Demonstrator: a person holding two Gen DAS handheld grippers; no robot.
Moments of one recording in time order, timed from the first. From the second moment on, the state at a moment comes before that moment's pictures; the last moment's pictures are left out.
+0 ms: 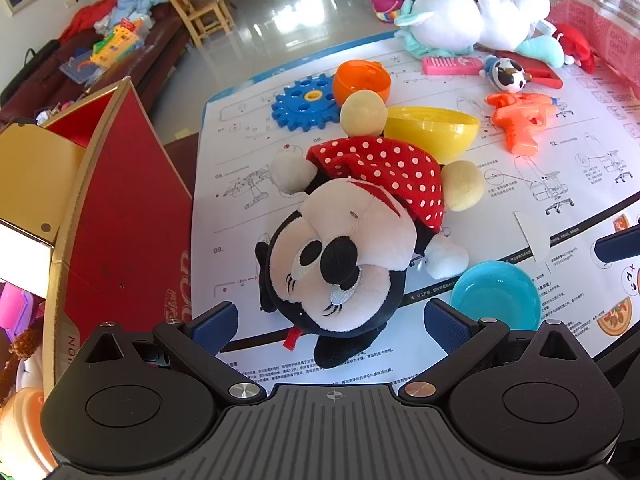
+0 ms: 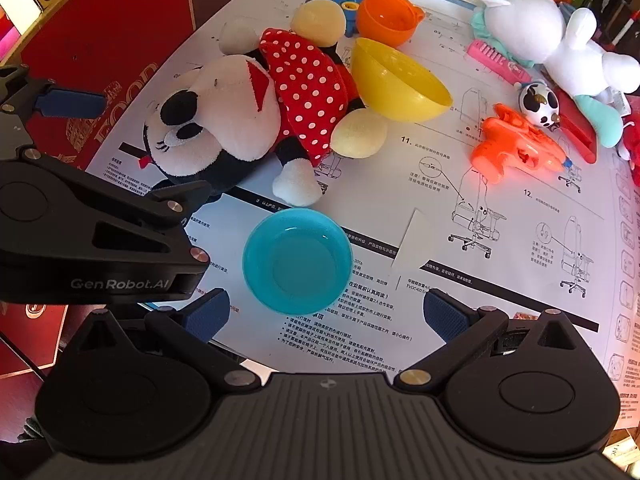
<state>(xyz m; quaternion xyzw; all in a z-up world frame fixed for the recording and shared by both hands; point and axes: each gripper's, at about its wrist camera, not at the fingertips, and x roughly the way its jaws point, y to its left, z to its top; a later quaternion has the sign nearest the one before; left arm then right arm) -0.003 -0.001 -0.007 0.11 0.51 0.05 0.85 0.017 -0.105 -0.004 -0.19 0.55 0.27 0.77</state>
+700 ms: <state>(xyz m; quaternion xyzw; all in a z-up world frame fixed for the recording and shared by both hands) 0.000 0.010 -0.013 0.08 0.53 0.07 0.84 0.019 -0.102 -0.007 -0.19 0.56 0.26 0.76</state>
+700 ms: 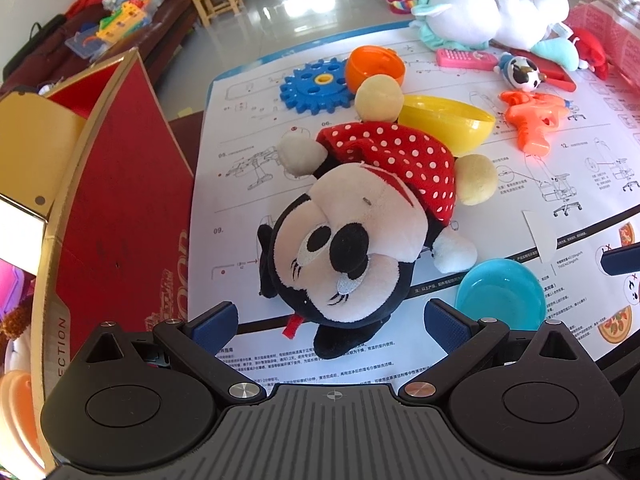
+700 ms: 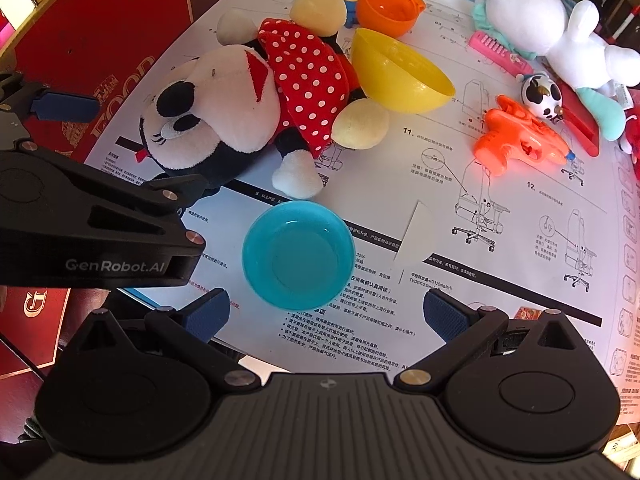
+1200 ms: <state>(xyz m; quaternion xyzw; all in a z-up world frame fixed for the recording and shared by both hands) -0.001 0.010 -0.014 0.08 0.53 0.07 0.84 0.021 -0.105 -0.009 -0.18 0.57 0.25 0.76</state>
